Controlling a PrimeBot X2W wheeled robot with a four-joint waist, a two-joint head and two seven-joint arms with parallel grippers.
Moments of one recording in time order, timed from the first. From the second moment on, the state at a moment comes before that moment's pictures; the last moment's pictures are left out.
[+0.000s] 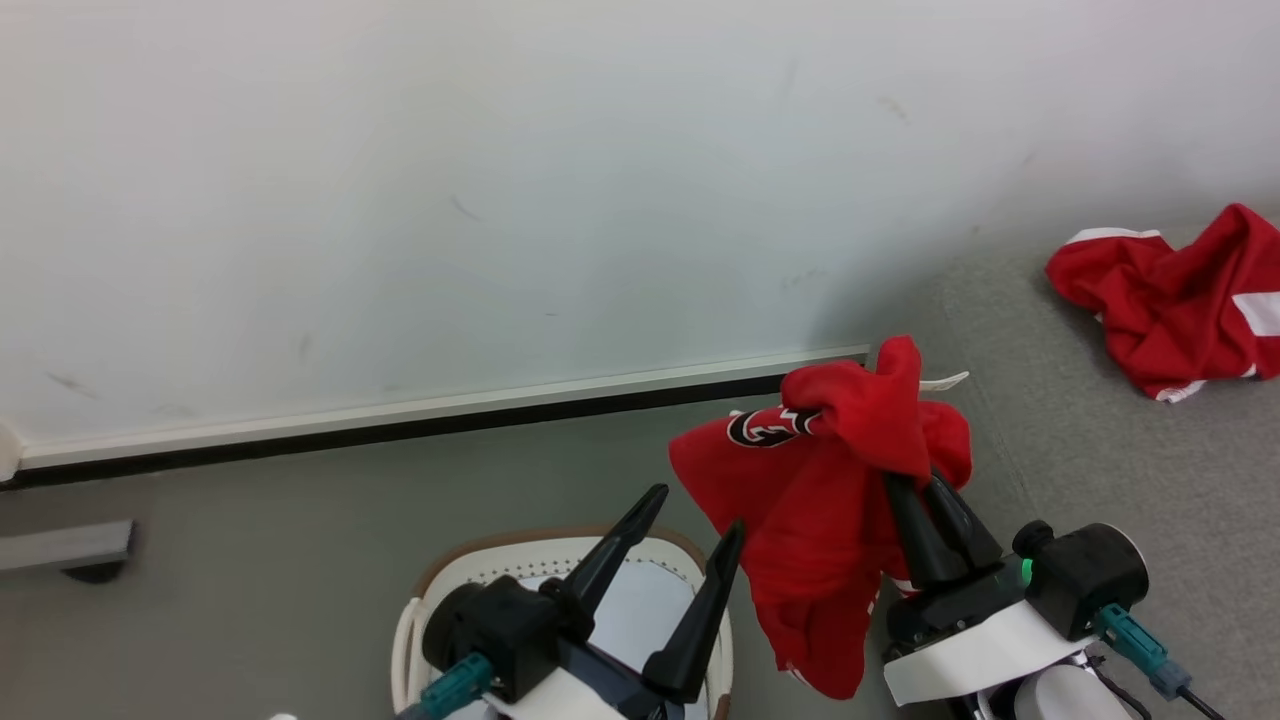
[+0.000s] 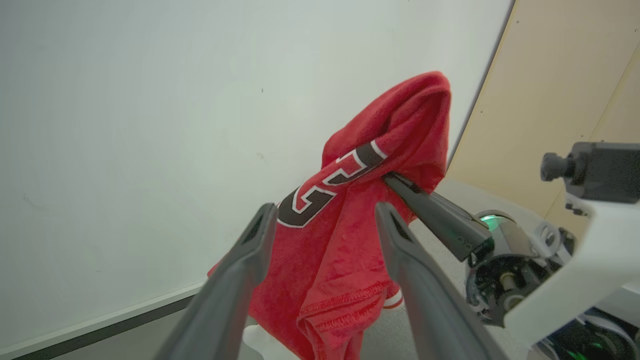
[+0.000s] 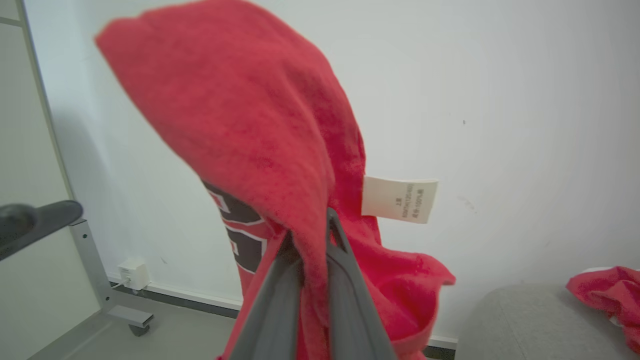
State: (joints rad) left arm -0.19 0.14 -0.60 -0.09 -0.39 0.02 -0.14; right arm -0.26 -0.05 0.33 0.20 0.30 0.13 -0.26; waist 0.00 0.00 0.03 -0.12
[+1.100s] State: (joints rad) left arm -0.31 0.16 -0.66 0.00 -0.33 -0.01 -0.15; right arm -0.45 -0.05 0.09 0.09 0.20 0.13 -0.26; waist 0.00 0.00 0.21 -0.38
